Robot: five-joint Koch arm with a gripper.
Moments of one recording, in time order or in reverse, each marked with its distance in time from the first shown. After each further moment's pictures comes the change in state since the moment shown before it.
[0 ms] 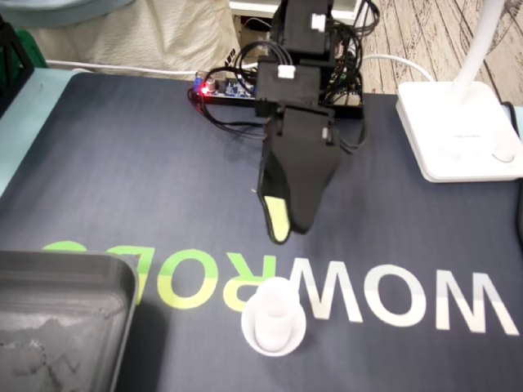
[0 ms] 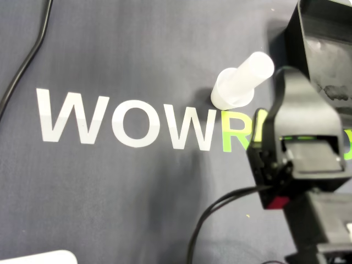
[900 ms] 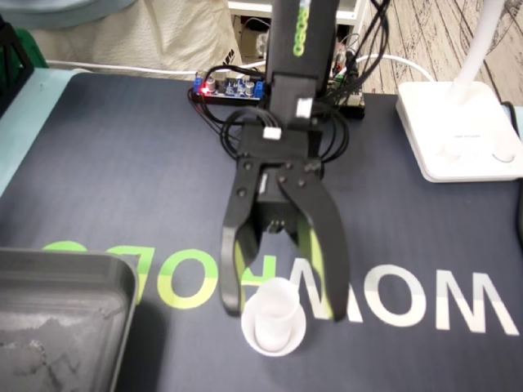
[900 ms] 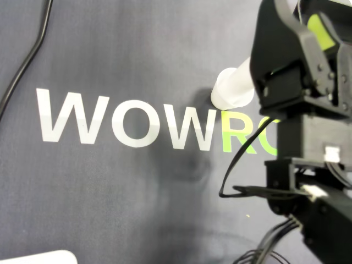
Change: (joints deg) arm 2.9 -40.6 -7.3 -55.3 -60.8
